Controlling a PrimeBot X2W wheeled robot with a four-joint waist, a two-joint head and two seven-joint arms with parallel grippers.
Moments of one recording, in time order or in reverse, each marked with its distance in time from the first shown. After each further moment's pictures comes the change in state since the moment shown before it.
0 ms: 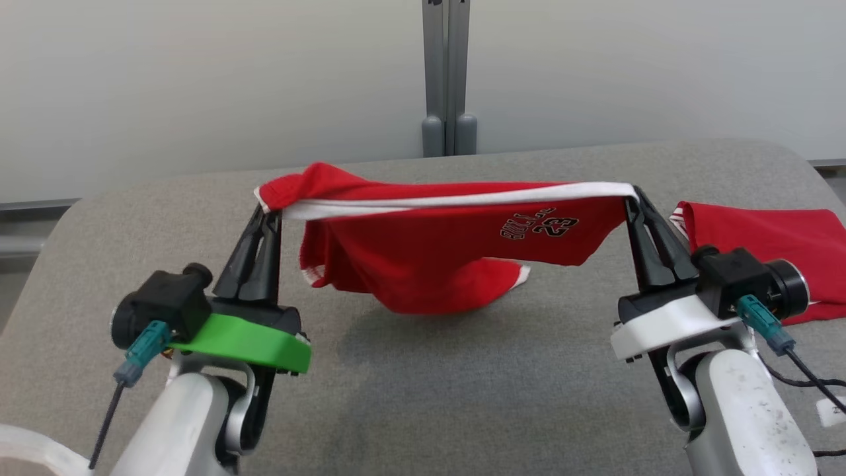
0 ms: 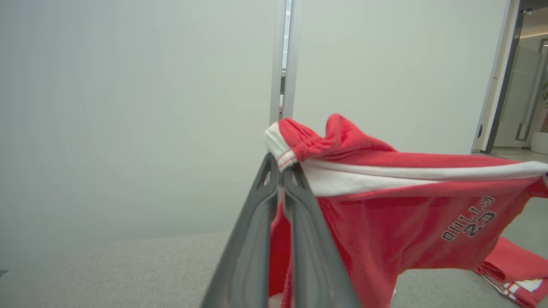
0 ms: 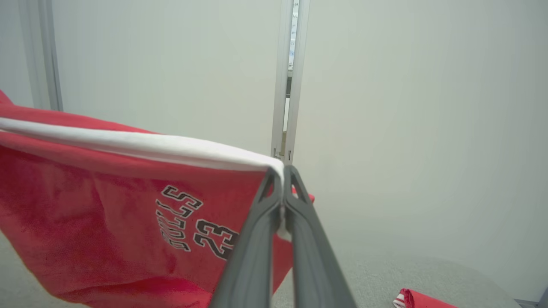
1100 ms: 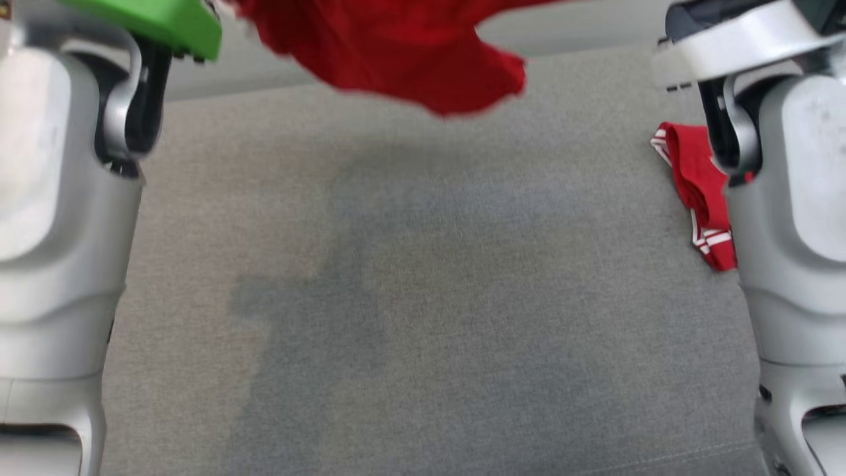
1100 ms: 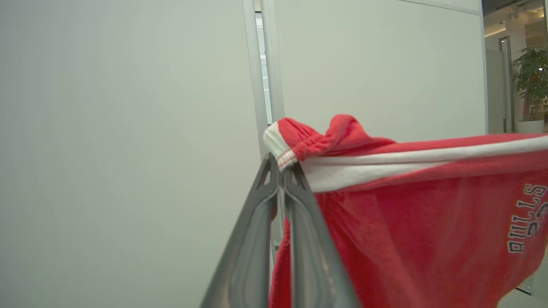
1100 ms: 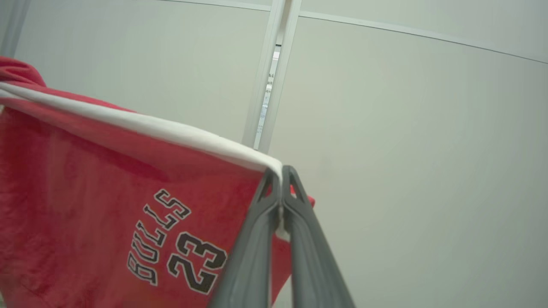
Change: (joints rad) left arm -0.732 0.047 0.042 0.169 0.016 -0.069 0.215; right arm -0.643 -0.083 0.025 0.076 0.018 0.000 0.060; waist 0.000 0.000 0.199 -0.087
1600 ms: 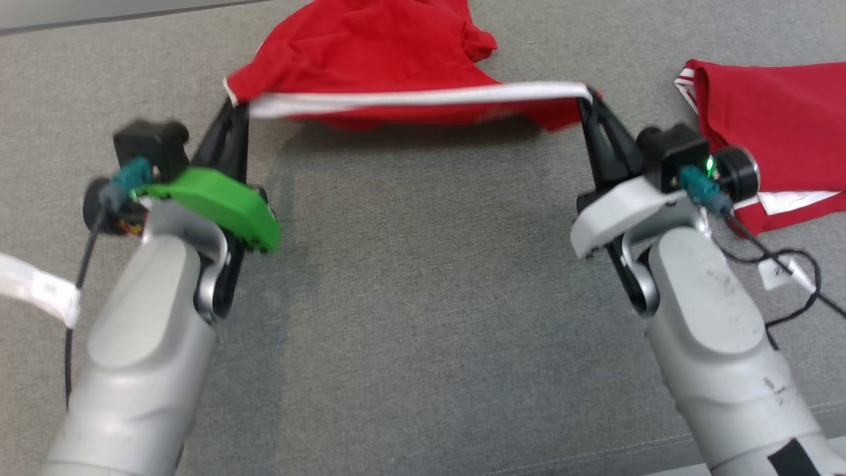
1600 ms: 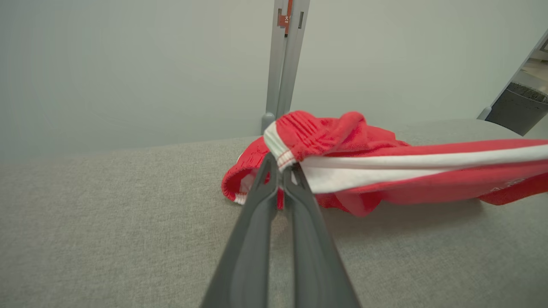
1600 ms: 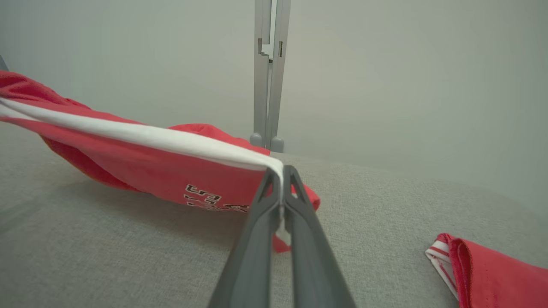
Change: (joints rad) left arm 0.284 -0.076 -0.046 0.331 -0.042 -0.030 -0.148; right arm 0.216 0.085 0.065 0.340 -0.003 0.000 -0.108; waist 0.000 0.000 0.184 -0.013
